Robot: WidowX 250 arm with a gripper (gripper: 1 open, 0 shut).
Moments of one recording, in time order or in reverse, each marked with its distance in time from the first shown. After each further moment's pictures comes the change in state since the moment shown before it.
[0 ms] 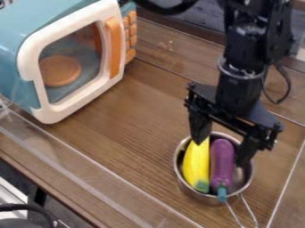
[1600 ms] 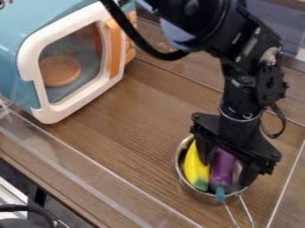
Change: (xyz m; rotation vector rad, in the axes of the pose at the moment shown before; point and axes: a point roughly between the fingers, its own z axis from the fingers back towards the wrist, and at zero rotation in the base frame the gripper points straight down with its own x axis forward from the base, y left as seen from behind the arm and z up) arm 0.011 -0.007 -0.042 -0.018 -0.117 0.034
